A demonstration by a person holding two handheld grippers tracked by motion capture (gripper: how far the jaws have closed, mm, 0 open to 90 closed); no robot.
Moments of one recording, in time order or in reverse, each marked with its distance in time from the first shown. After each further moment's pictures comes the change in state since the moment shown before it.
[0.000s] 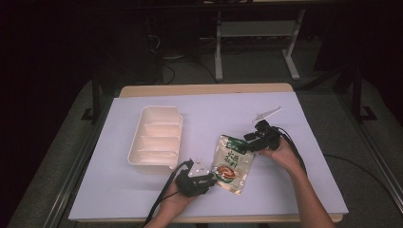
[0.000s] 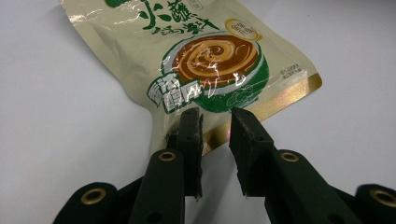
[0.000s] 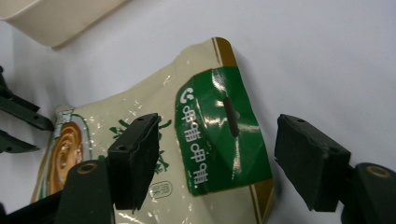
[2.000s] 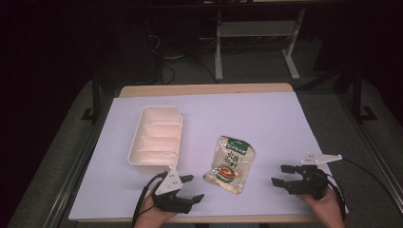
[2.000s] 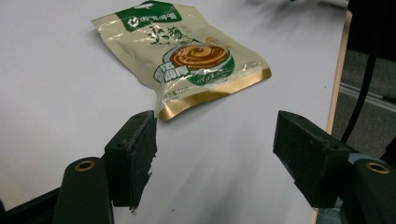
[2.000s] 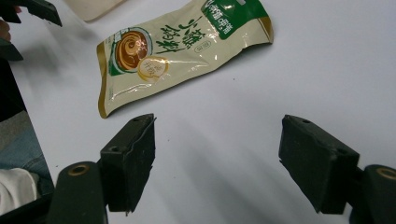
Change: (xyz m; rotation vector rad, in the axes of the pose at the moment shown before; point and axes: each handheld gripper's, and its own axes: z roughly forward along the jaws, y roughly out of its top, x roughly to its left) left arm -0.007 -0.038 -0.061 -0.169 -0.020 0.002; right arm 0.063 -0.136 -0.087 -0.204 -0.131 0.100
